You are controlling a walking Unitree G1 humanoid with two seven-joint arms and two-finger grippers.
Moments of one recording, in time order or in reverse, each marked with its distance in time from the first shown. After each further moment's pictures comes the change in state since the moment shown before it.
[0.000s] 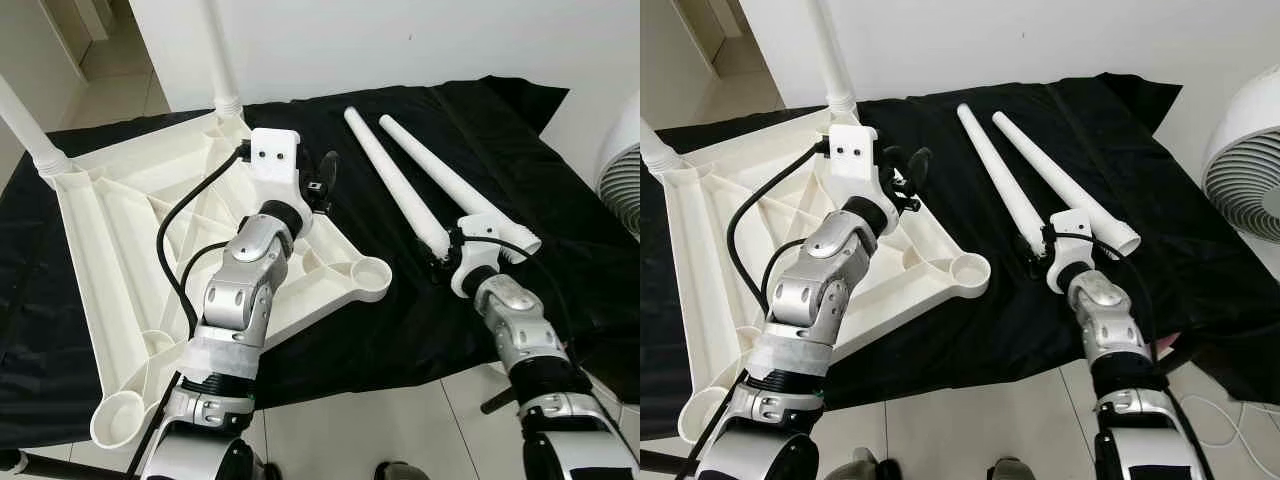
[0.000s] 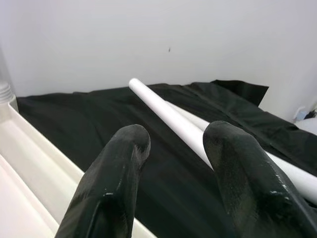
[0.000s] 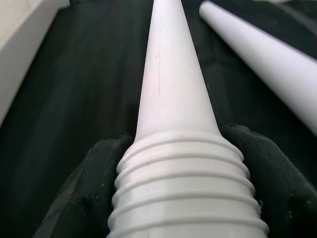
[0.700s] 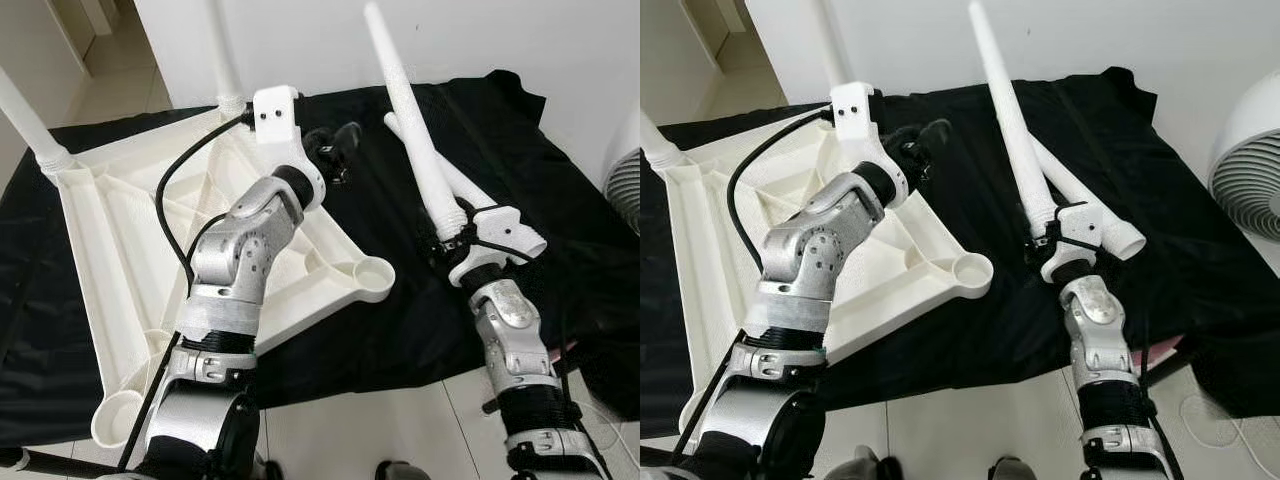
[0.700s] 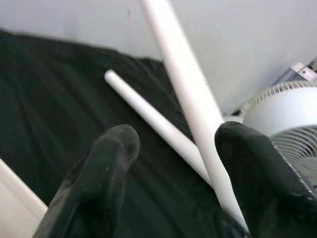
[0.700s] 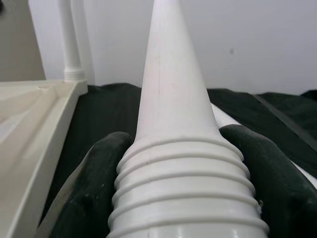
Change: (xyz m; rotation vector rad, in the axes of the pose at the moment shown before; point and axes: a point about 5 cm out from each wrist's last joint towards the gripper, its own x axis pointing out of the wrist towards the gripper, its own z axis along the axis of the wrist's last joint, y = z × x) left arm 0.019 -0.003 0.013 -0.350 0.162 -0.128; right arm -0.022 0.022 0.035 -0.029 -0.323 -0.024
